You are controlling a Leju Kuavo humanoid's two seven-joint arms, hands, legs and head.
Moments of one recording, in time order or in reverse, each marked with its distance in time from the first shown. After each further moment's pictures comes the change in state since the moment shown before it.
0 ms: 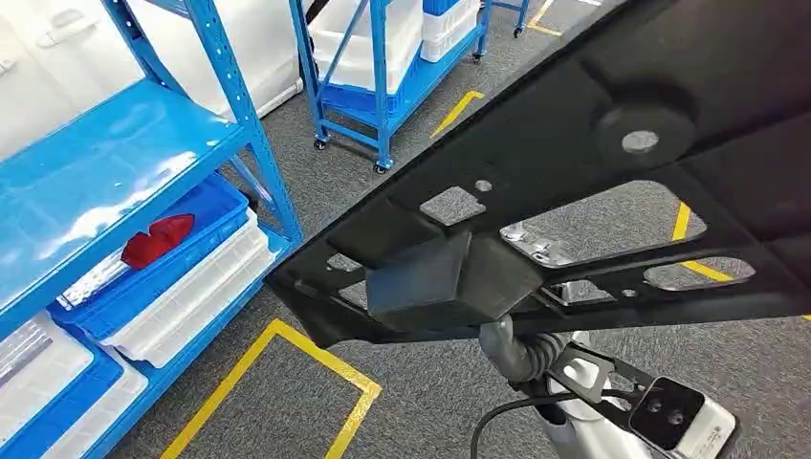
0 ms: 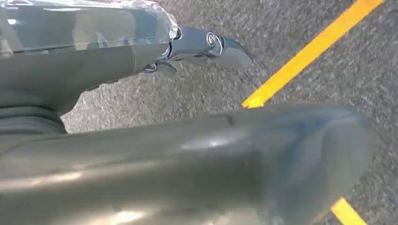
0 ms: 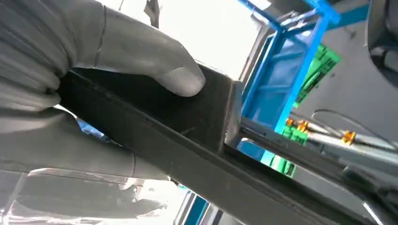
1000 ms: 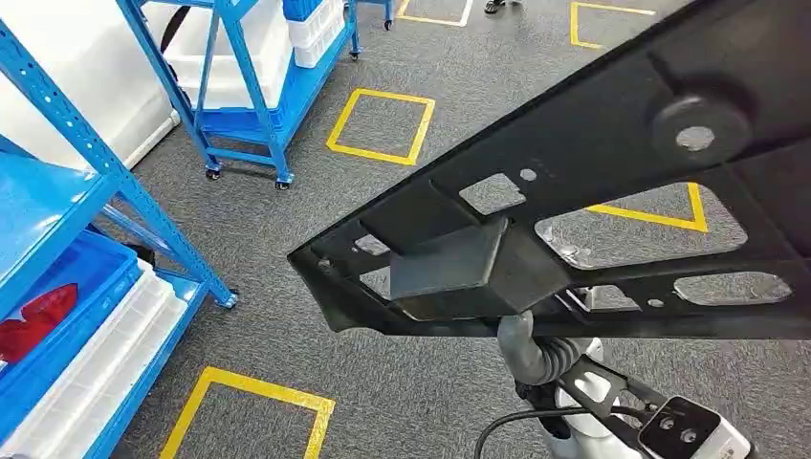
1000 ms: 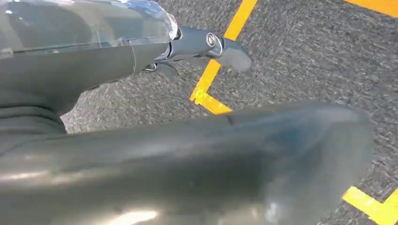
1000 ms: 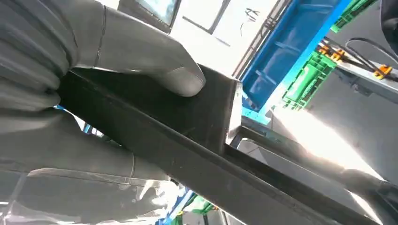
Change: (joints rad) left arm -0.014 0.027 0.007 0.000 0.013 -0.051 -0.061; right arm 0.073 0.049 -0.068 -0.042 0.066 -0.044 0.000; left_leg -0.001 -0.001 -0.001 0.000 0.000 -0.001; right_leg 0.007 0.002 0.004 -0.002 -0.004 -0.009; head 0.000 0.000
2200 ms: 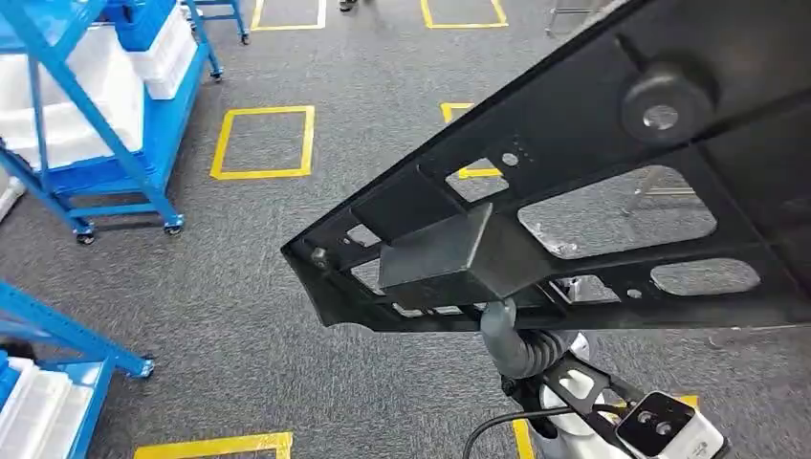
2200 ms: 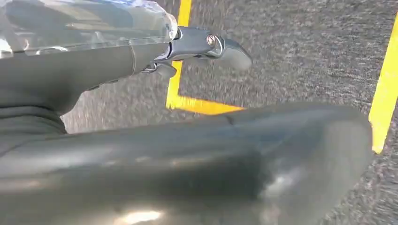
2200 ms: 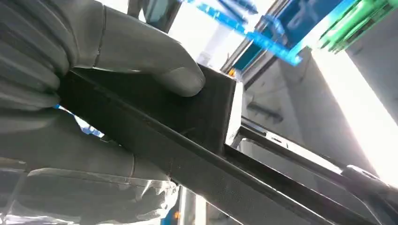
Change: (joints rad) left arm 0.009 -0.042 -0.009 0.001 -0.018 0.026 0.021; right arm -0.024 -0.006 0.061 0.031 0.003 -0.119 0.000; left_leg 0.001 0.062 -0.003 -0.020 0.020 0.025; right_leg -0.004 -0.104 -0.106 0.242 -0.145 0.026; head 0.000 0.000
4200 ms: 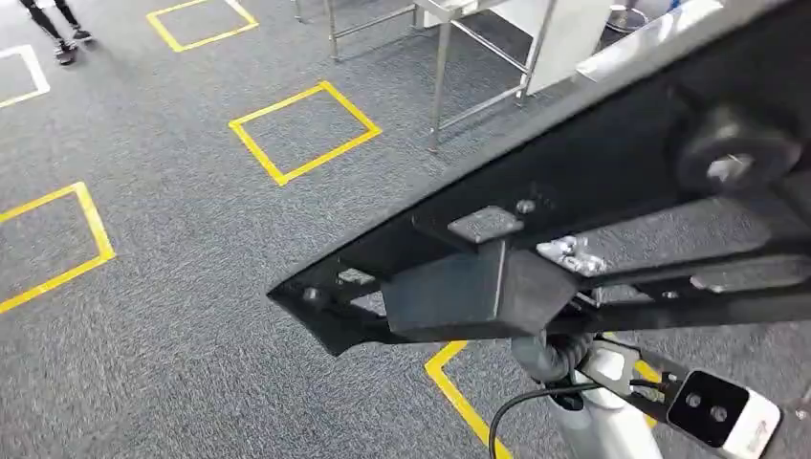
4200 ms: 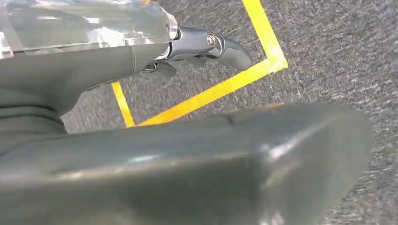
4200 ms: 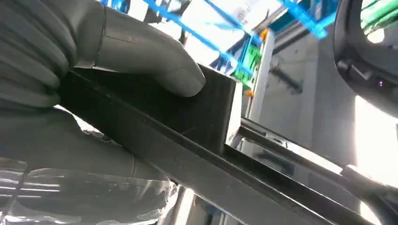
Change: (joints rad) left arm -0.024 0.006 0.002 0.000 -0.012 -0.043 0.010; right arm -0.066 -0.011 -0.111 0.002 -0.098 0.372 0.000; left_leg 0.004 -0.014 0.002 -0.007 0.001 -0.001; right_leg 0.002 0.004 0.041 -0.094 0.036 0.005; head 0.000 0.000
